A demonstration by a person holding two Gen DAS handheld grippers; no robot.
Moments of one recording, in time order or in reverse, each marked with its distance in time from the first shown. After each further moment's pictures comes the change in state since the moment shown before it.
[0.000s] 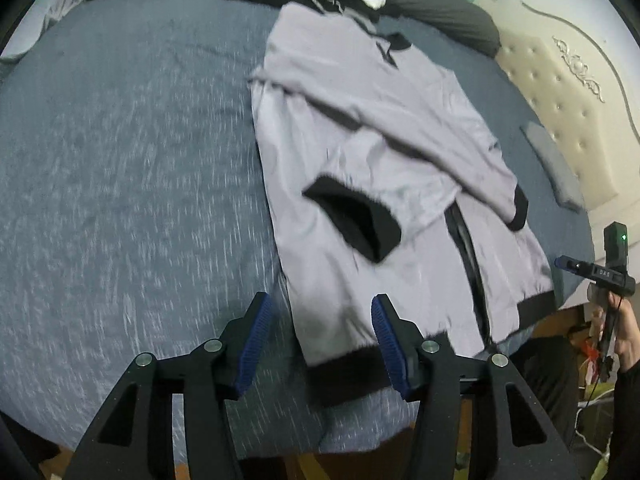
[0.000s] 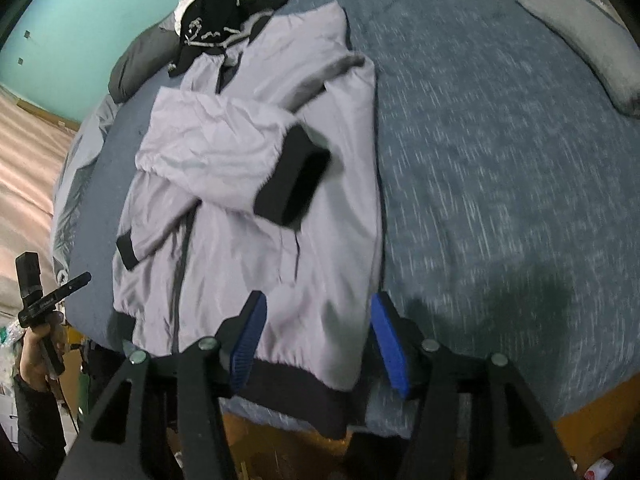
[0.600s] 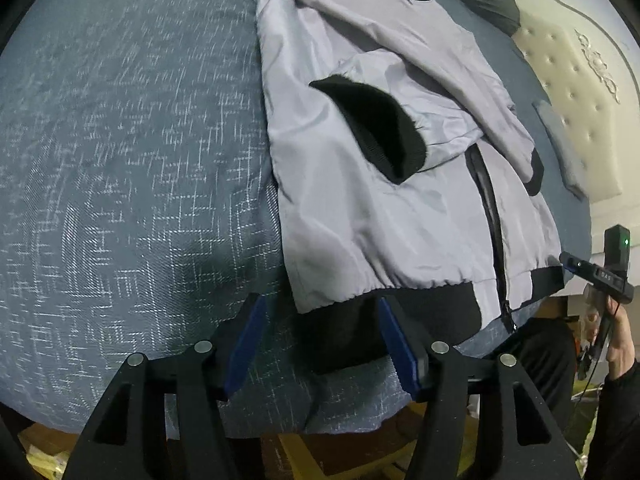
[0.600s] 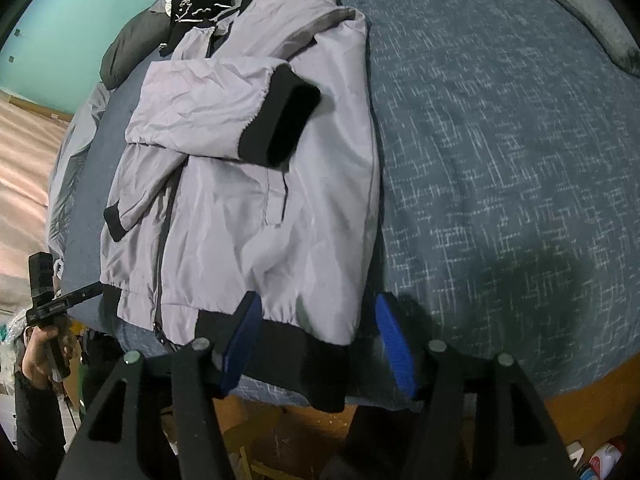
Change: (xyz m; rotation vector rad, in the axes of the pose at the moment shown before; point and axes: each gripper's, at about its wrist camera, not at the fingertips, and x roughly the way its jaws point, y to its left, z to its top) left arm 0.048 0.010 -0.034 -0.076 0.134 -0.047; right arm 0.020 -0.007 -0.029 0.026 0.066 -0.005
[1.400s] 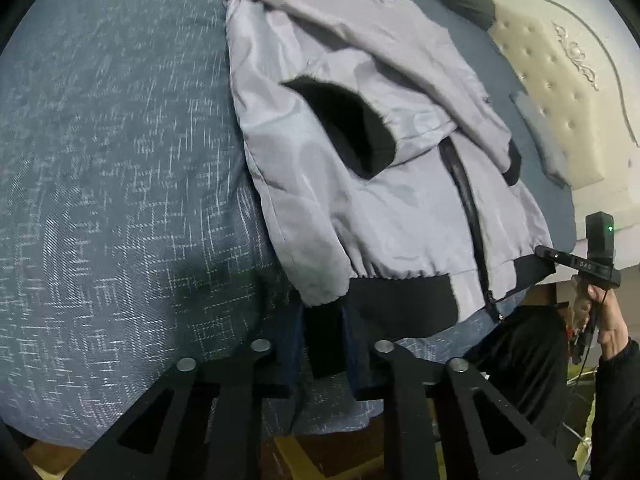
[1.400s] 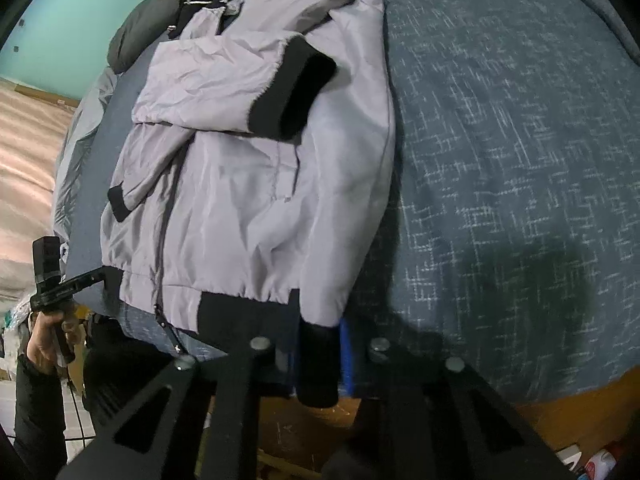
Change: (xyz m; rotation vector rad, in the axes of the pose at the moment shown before) left arm -0.007 -0.023 -0.007 0.076 -0.022 -0.062; right arm 0.006 0.012 -0.005 -0.054 0.040 0.034
